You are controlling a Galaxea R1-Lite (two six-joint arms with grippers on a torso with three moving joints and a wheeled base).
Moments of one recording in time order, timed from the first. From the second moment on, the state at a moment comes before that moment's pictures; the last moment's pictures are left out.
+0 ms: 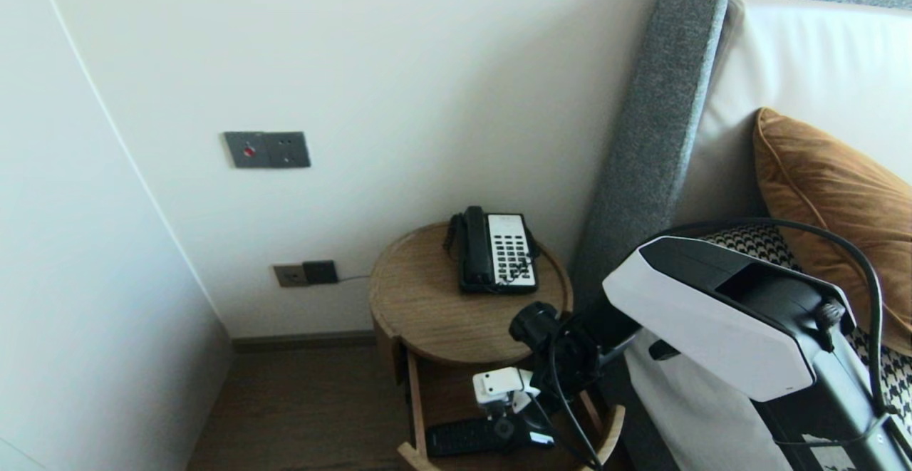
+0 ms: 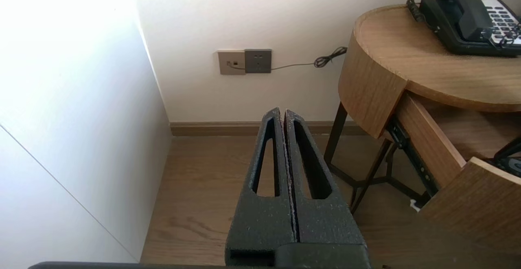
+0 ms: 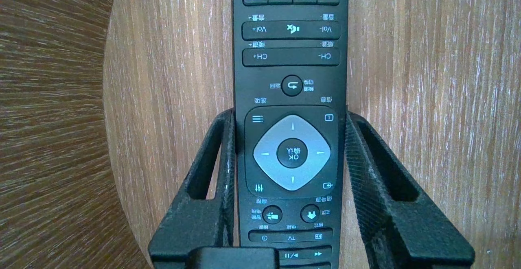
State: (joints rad) left arm 0.00 0.00 -0.03 0.05 0.02 -0.01; right arm 0.50 2.49 -1.33 0.09 0.51 -1.14
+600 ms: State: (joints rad) left arm 0.00 0.00 -0.03 0.05 0.02 -0.01; right arm 0.50 2.47 -1.32 0.09 0.51 -1.14
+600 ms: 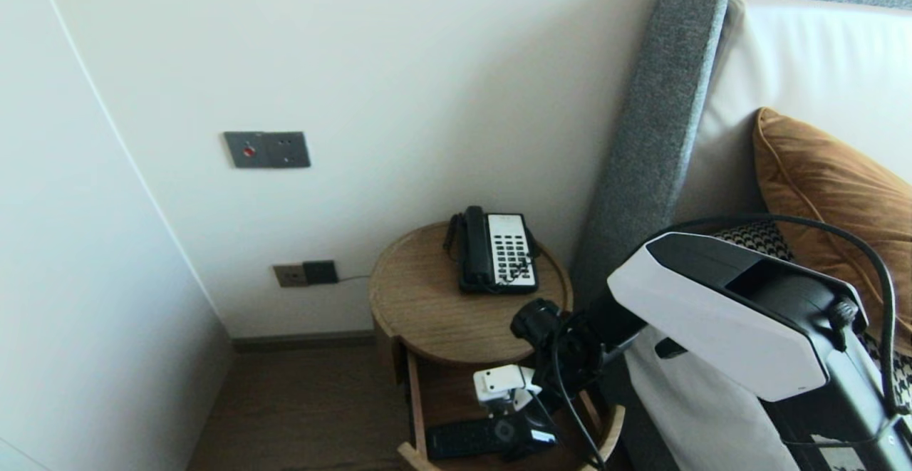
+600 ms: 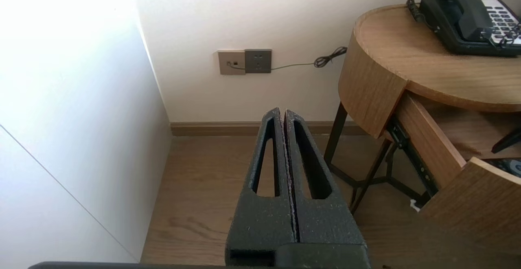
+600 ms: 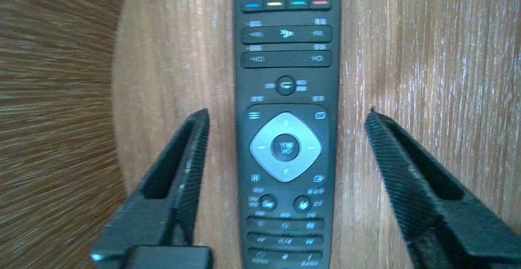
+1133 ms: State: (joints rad) left arm 0.00 0.00 -0.03 0.05 0.02 -0.01; right arm 0.50 2.31 -1.21 0.09 0.51 -1.12
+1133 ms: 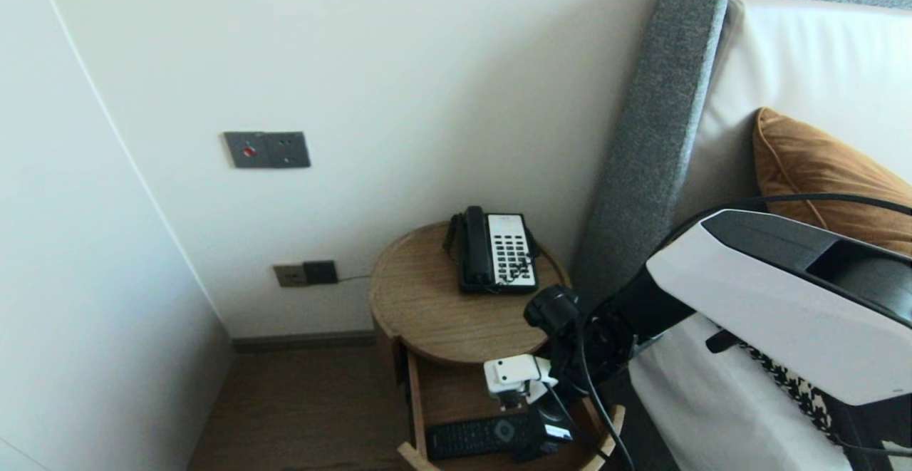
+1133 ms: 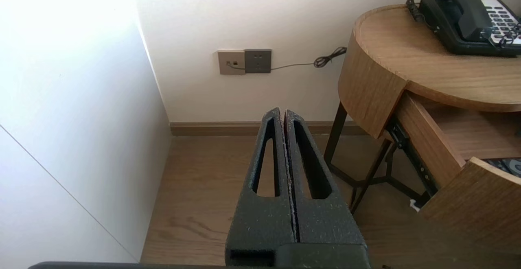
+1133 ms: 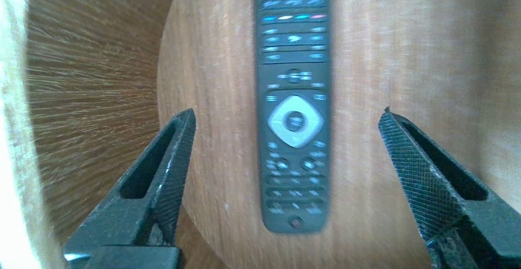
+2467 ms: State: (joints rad) left arm 0.00 0.00 -0.03 0.05 0.02 -0.01; right arm 0.01 1.84 -1.19 0.33 0.36 -0.97
